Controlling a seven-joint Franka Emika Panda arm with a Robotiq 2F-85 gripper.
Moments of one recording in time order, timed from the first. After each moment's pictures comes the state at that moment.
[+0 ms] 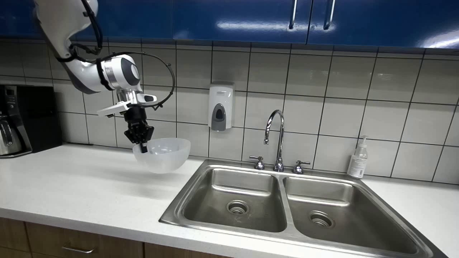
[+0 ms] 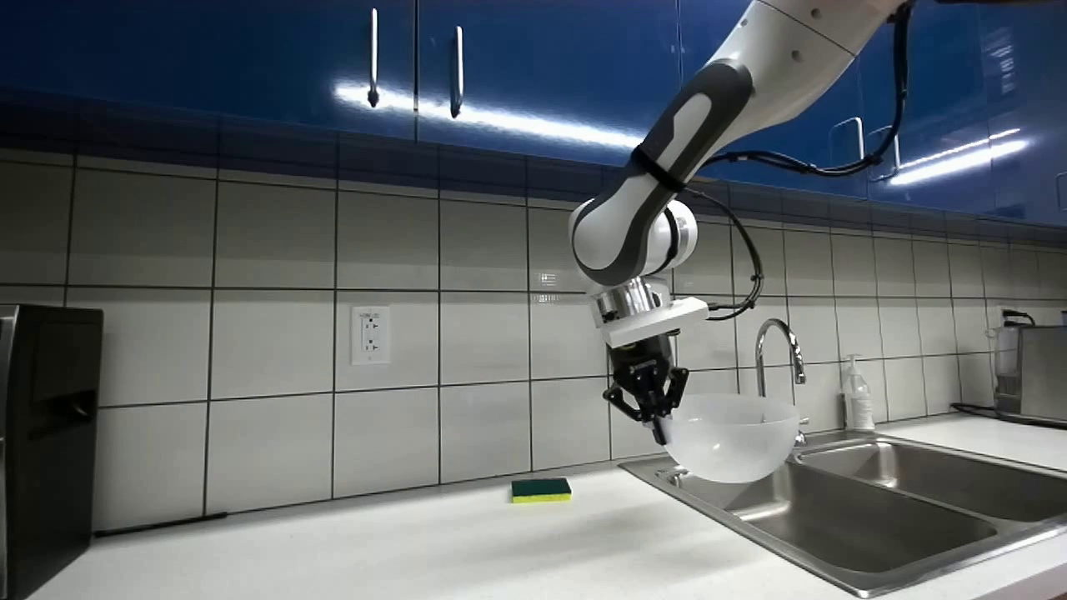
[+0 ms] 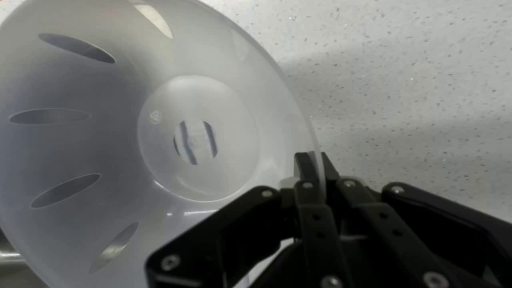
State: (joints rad) arm 0.23 0.28 -0.04 -1.96 -0.27 2.09 0.50
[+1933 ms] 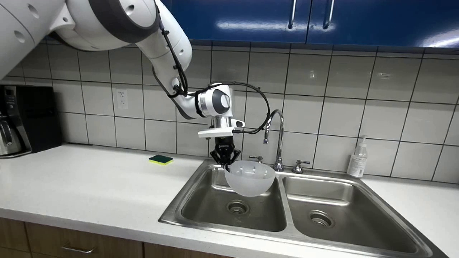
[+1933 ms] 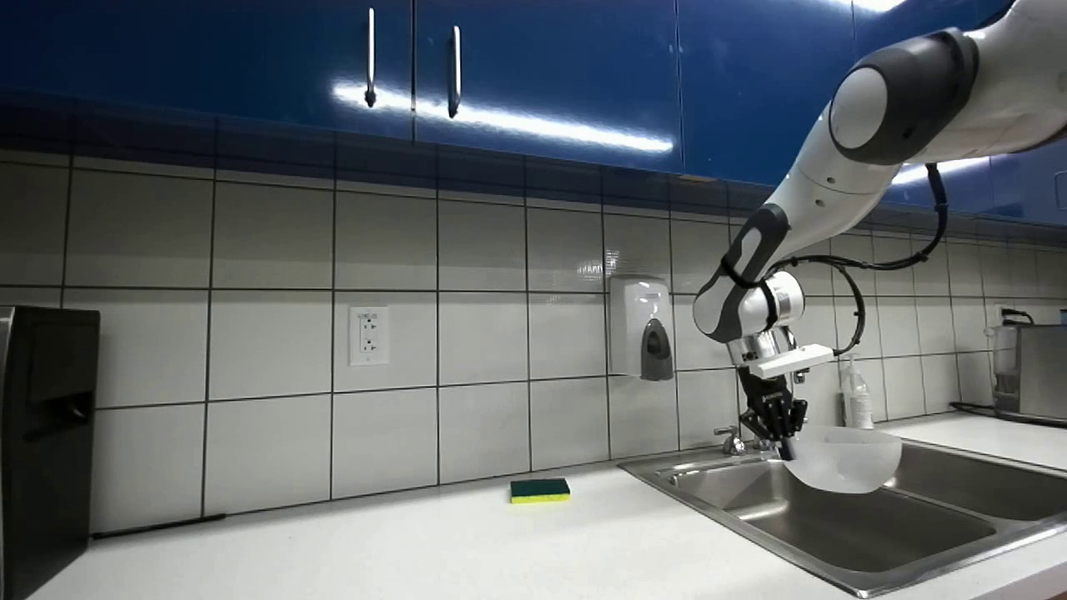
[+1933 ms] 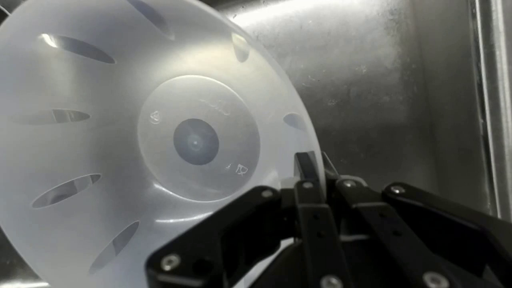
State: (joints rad) arm -0.21 0.70 -0.14 -1.52 -0.16 2.10 -0.07
